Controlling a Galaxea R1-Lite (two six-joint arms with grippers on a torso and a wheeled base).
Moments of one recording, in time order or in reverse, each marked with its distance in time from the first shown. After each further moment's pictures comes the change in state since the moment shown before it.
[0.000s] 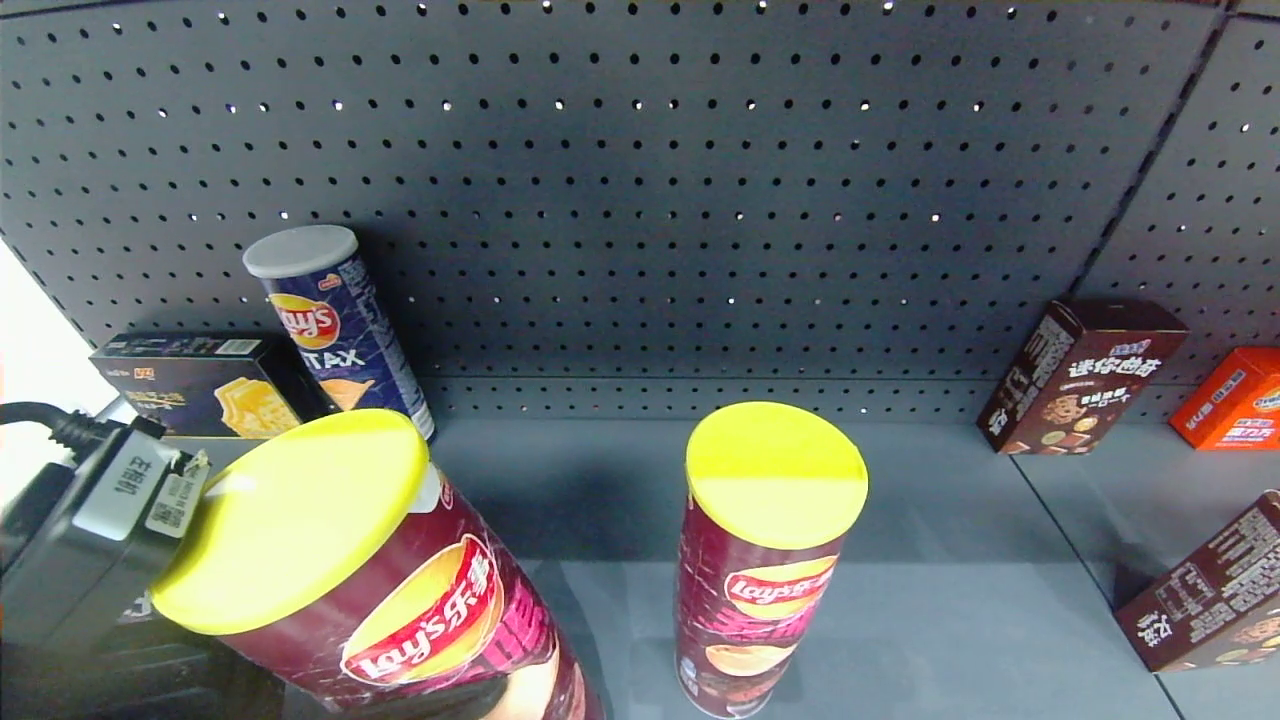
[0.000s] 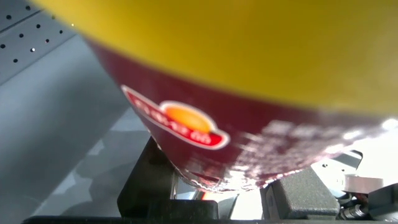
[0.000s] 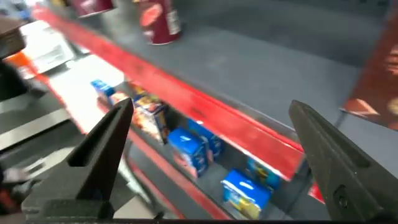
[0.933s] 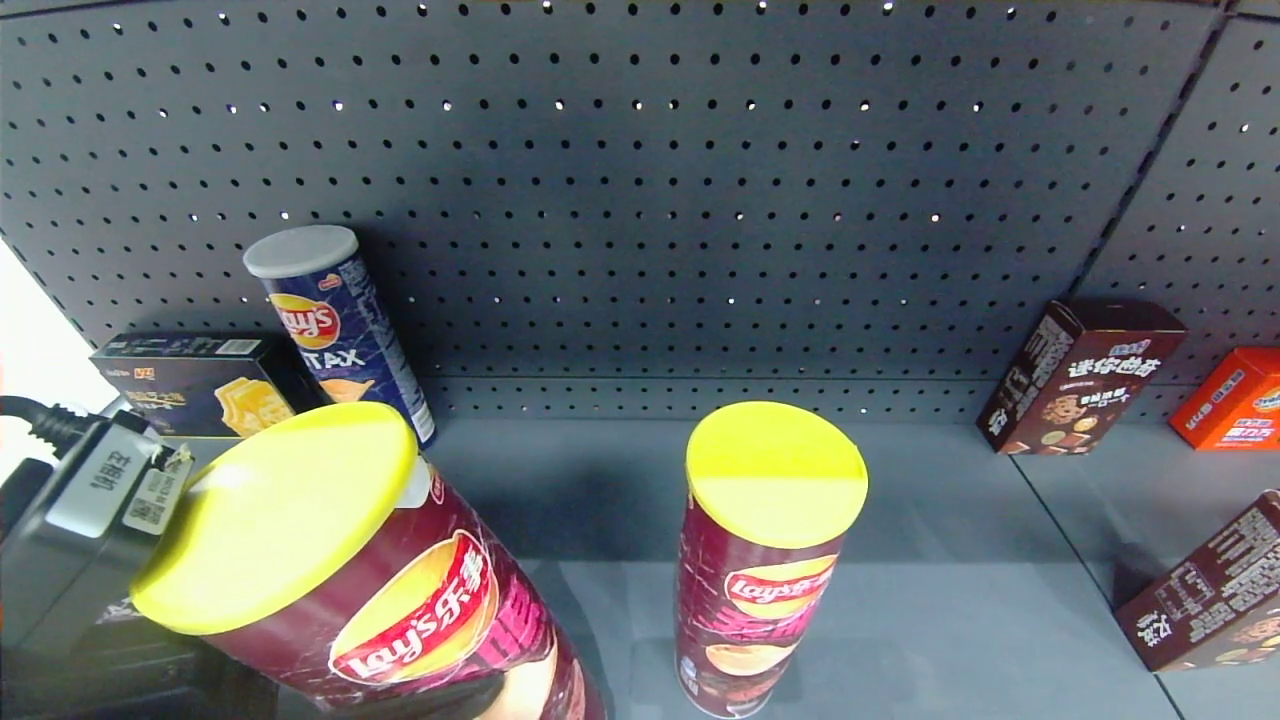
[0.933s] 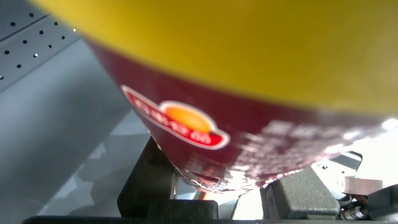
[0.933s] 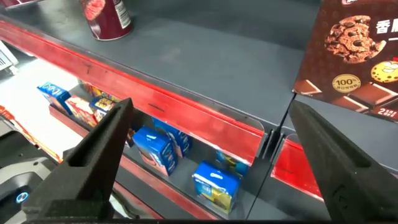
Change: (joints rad) left arm -0.004 -0.009 -0.005 -0.001 0.001 0.000; right arm -0.027 -0.005 0.027 -0.003 -0.138 -0.021
